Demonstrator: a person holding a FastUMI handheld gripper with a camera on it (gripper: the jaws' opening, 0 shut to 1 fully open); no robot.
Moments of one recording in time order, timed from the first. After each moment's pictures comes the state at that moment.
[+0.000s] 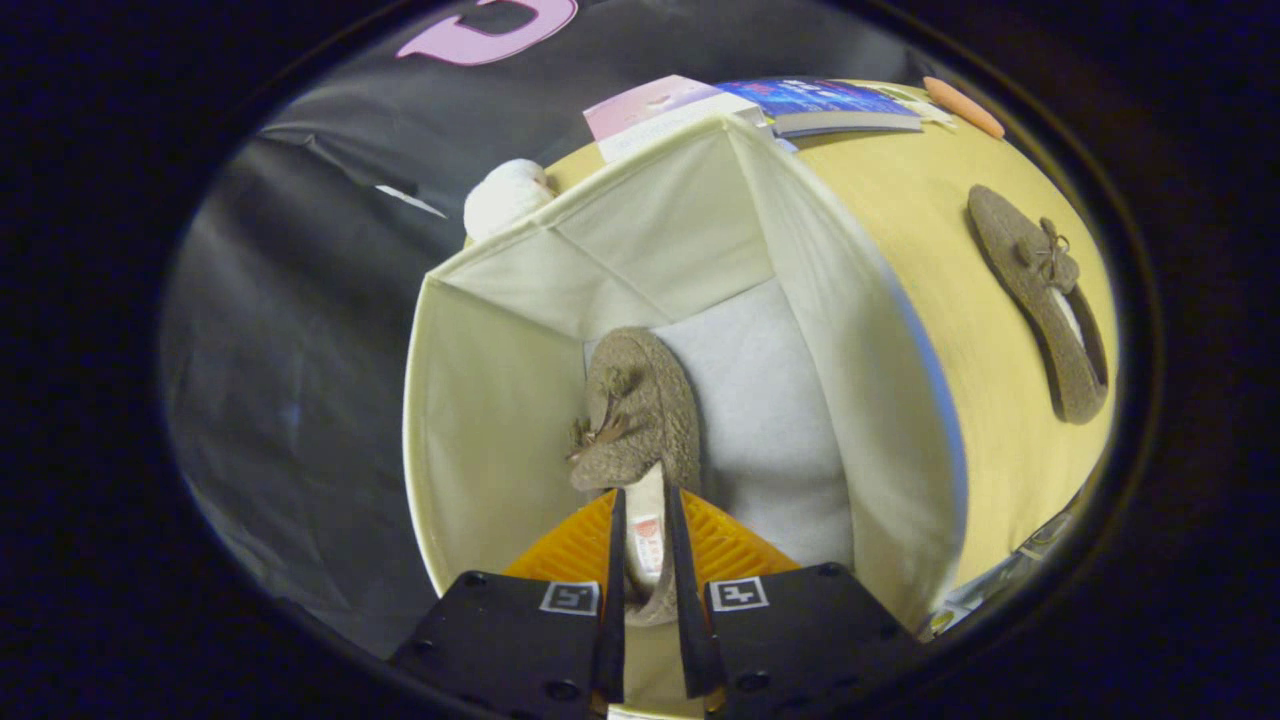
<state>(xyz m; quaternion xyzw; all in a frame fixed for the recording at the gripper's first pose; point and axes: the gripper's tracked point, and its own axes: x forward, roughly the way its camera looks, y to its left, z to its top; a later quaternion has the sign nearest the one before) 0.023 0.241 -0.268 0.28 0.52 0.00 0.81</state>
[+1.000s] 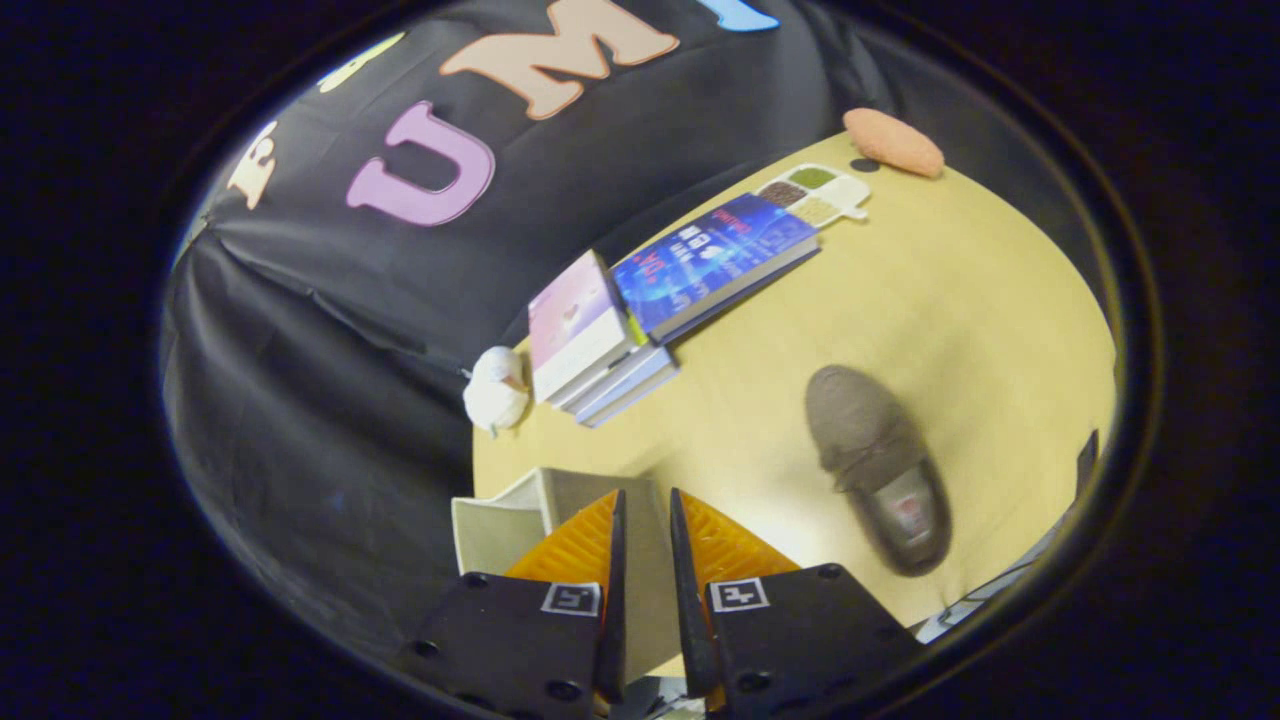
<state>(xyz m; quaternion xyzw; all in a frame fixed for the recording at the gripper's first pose) 0.059 -0.011 -0.176 0.34 0.40 -0.05 0.85</state>
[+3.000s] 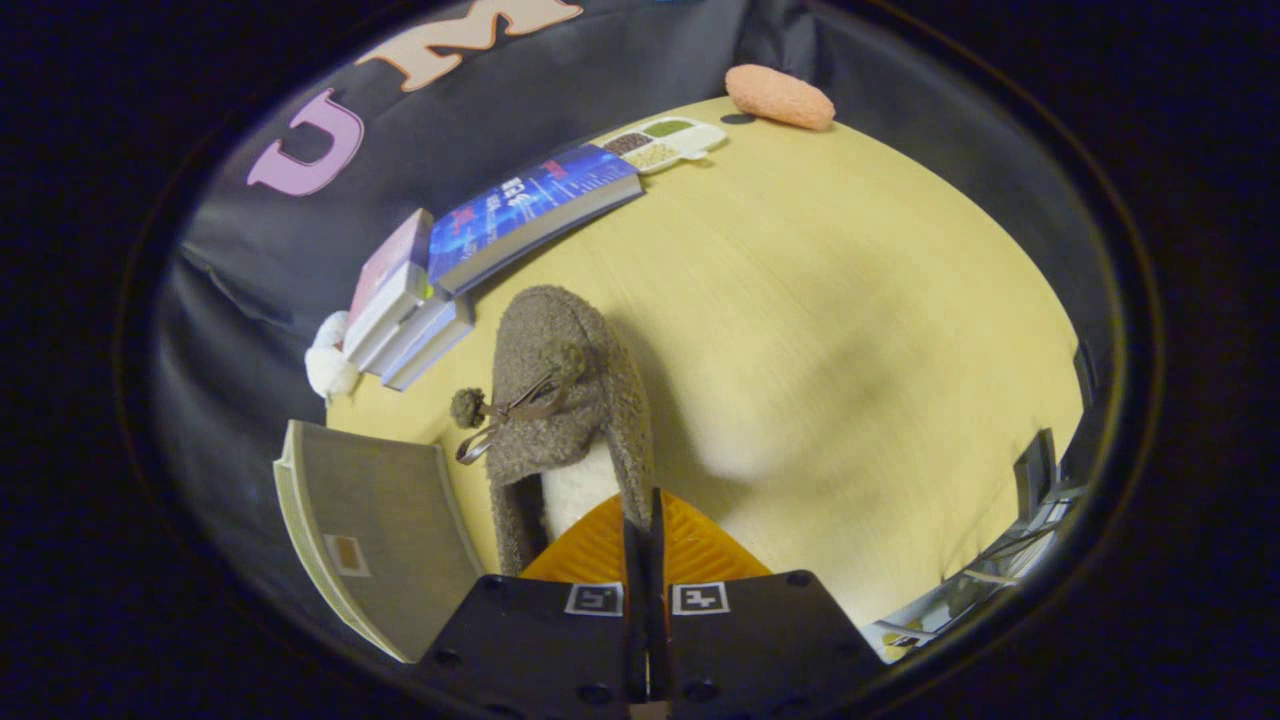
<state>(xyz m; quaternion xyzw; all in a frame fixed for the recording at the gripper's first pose) 0.006 -0.077 -0.281 0.28 0.47 -0.13 0.83</state>
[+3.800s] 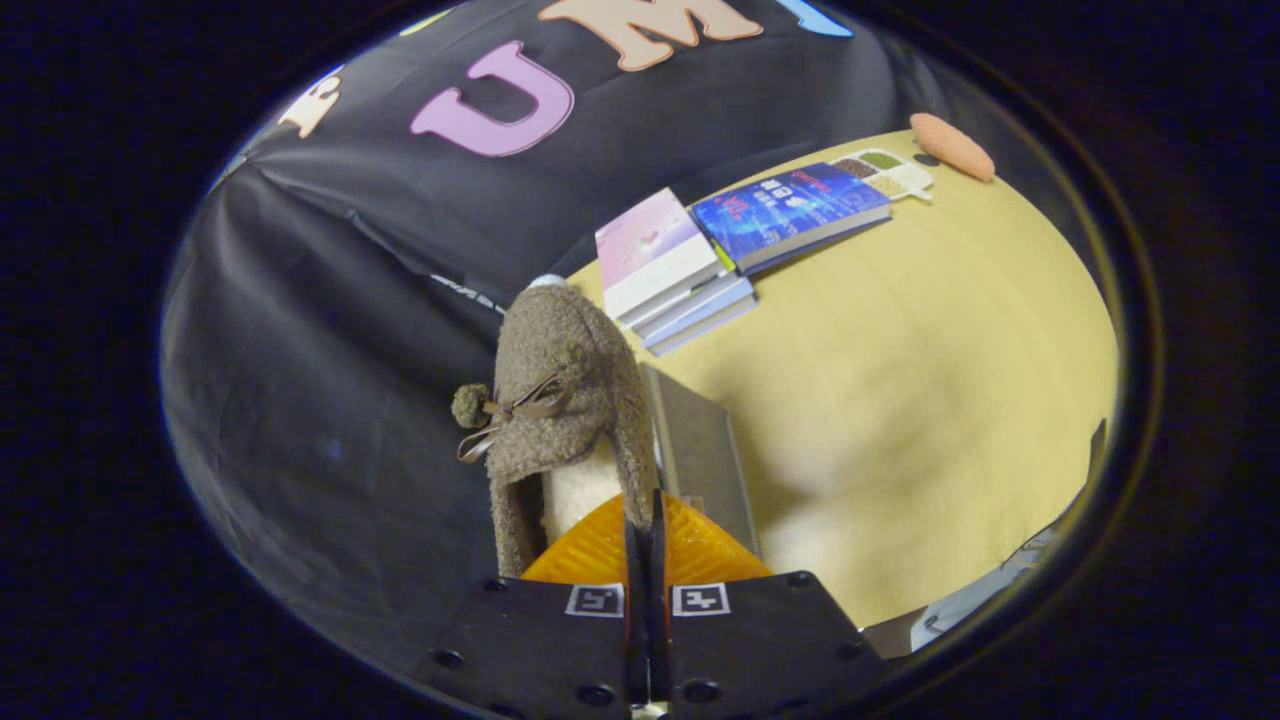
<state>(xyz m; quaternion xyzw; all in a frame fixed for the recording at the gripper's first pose) 0.025 0.146 -0.171 0.30 0.44 0.02 0.84</state>
